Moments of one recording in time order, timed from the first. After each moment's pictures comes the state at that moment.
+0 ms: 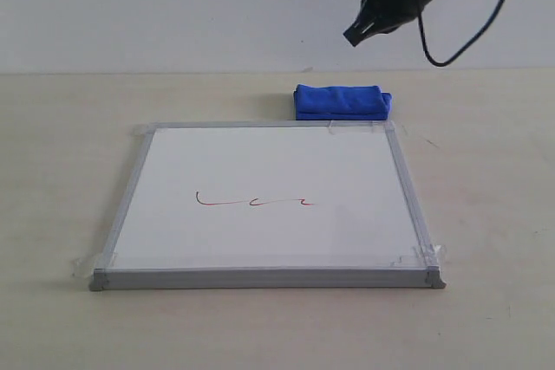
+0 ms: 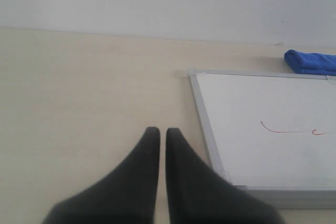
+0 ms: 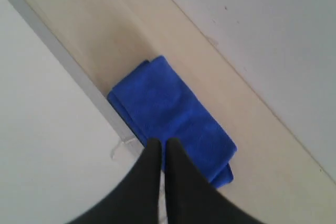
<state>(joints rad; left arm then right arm) 0.00 0.00 0.00 -0.11 0.31 0.04 0.12 2.09 -1.90 0.33 0.78 -0.83</state>
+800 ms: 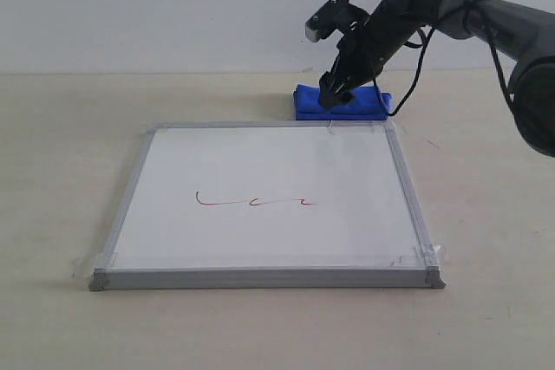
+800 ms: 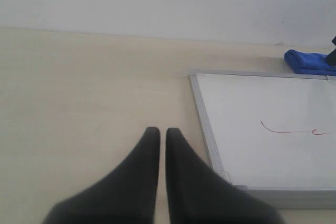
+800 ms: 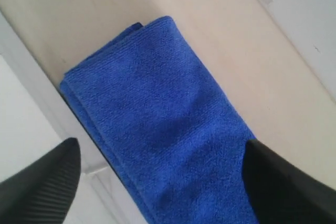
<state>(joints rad) 0.00 0.00 0.00 -0.11 0.31 0.04 0.13 2.55 -2.33 0.26 0.89 -0.83</state>
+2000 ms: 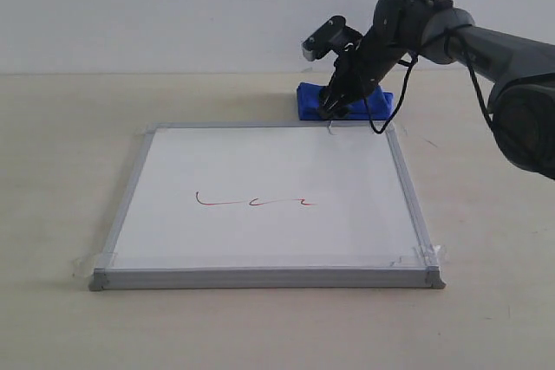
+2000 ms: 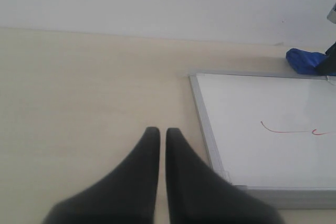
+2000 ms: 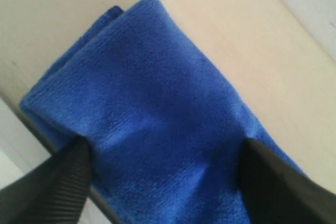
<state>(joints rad) 0.00 0.00 0.00 -0.11 0.31 0.04 0.14 2.63 -2.34 0.16 0.82 -0.70</state>
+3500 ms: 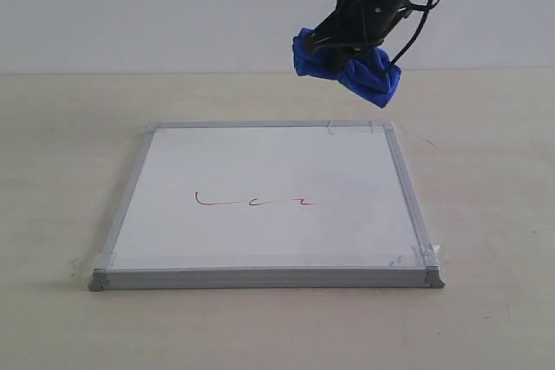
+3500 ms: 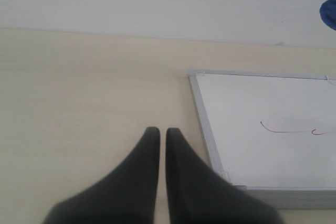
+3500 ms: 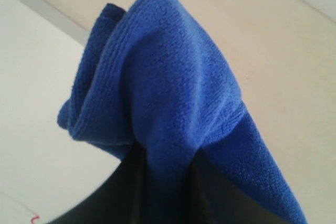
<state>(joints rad) 0.00 0.00 0.00 -0.11 0.31 0.04 0.20 2.27 -2.14 0.17 1.06 -0.36</state>
